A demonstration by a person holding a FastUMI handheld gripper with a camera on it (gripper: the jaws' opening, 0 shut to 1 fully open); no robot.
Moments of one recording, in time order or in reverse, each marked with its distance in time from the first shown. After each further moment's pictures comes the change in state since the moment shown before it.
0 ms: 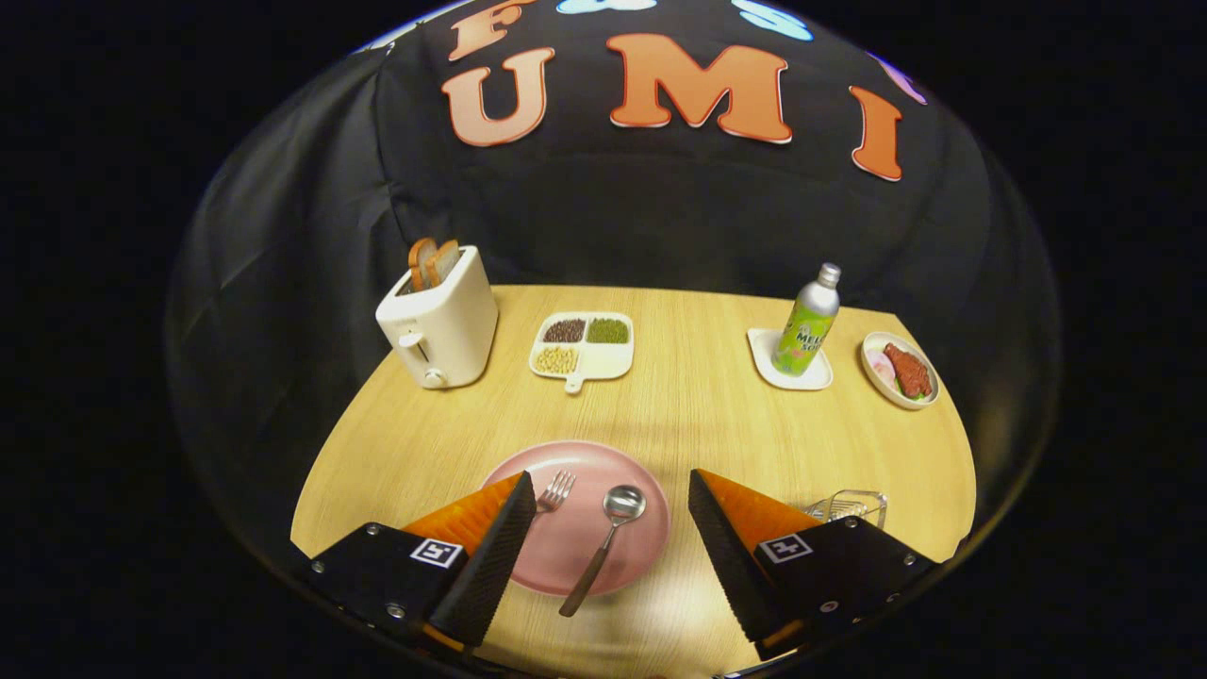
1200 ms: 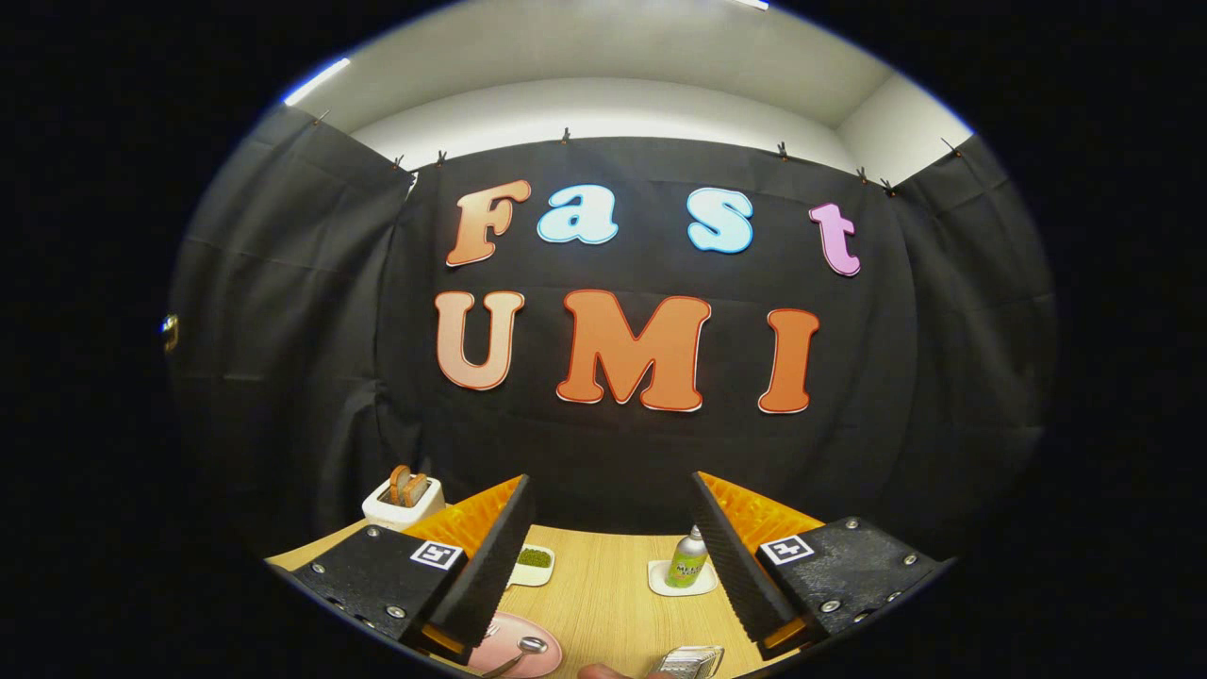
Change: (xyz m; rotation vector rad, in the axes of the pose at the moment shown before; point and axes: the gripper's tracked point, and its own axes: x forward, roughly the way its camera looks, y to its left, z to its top) arm -0.194 -0.089 0.182 -0.049 -0.840 -0.135
